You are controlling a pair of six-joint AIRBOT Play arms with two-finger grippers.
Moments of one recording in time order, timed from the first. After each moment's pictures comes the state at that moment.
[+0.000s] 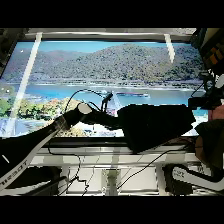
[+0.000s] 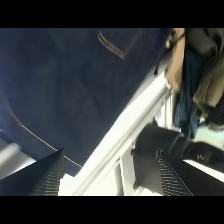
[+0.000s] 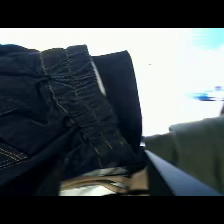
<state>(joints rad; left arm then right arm) -0.64 -1.41 0.93 0.34 -0.87 -1.26 -0.36 -1.34 1.23 -1.66 1.40 1.29</state>
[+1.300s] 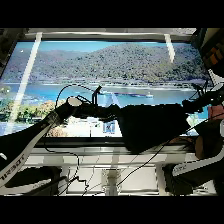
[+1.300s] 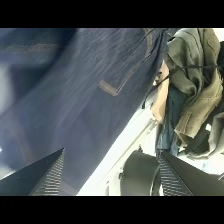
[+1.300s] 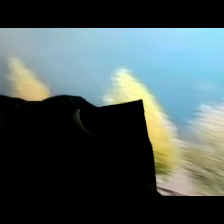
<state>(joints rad) -0.52 -1.41 0.93 0.28 -0.89 -1.25 -0.54 -1.74 1.36 -1.19 1.44 1.09</state>
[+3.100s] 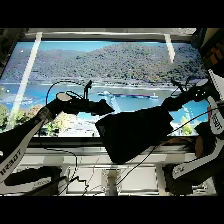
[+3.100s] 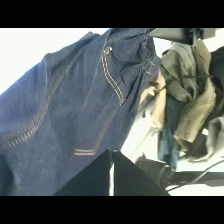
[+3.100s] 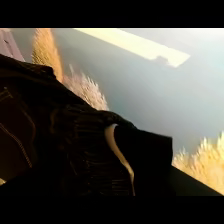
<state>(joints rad) -0.36 -1.41 0.93 0.28 -1.00 -1.10 -0.35 -1.78 1.39 -1.00 1.59 0.96</state>
